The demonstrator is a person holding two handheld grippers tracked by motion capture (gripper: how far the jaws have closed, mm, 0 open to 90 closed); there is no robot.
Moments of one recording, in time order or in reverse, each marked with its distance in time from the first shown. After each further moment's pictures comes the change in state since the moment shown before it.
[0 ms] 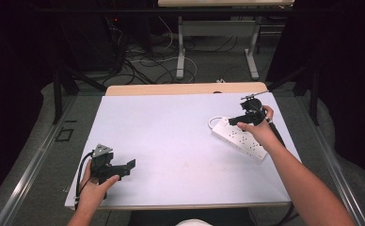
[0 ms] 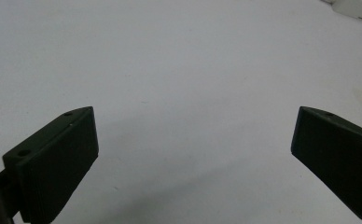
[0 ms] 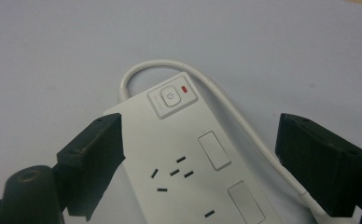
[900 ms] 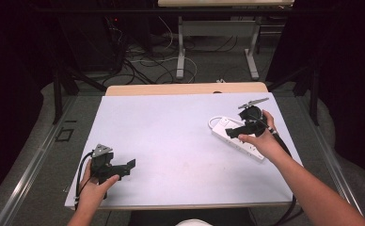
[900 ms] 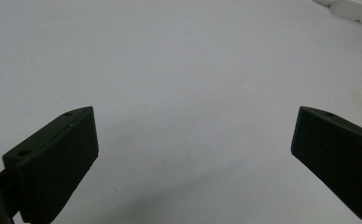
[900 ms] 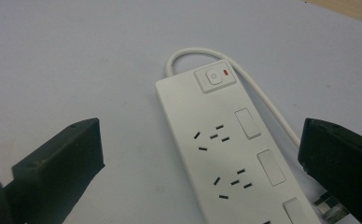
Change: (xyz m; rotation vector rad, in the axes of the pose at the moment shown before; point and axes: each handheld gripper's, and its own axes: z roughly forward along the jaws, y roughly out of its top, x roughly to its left) left arm -0.001 0.000 0.000 -0.017 0.005 -0.002; right arm 0.034 -0.021 -0.041 -0.032 0.026 -0.143
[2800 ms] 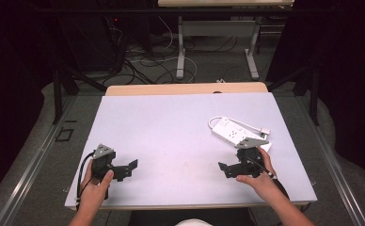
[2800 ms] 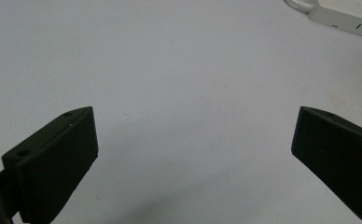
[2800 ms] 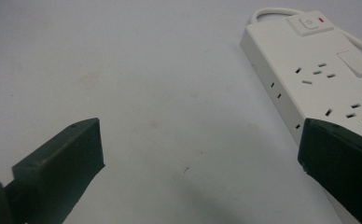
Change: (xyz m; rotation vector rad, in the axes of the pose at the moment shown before) left arm -0.007 0.002 -0.004 -0.009 -0.041 0.035; right arm 0.061 -0.093 -0.010 -0.130 0.116 -0.055
